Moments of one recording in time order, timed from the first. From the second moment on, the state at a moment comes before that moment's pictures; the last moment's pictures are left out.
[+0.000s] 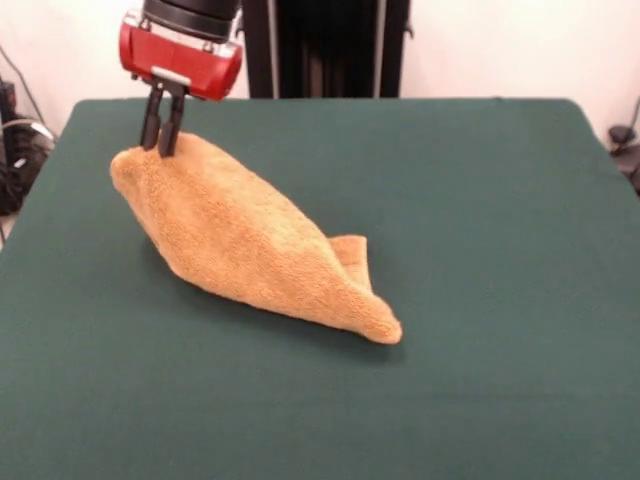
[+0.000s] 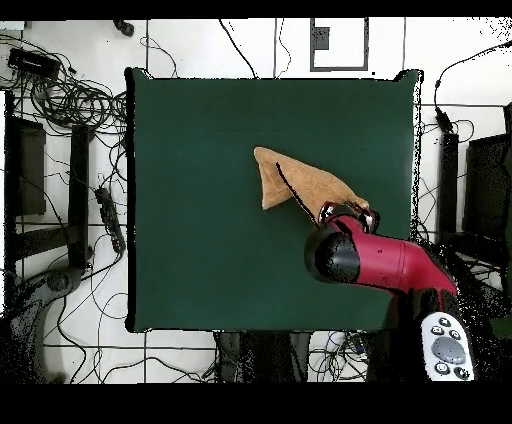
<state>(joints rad) -0.31 -0.67 -0.15 1.71 -0.34 0.17 1.84</state>
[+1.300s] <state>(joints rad) -0.27 -0.62 -0.21 1.69 -0.33 0.21 1.84</state>
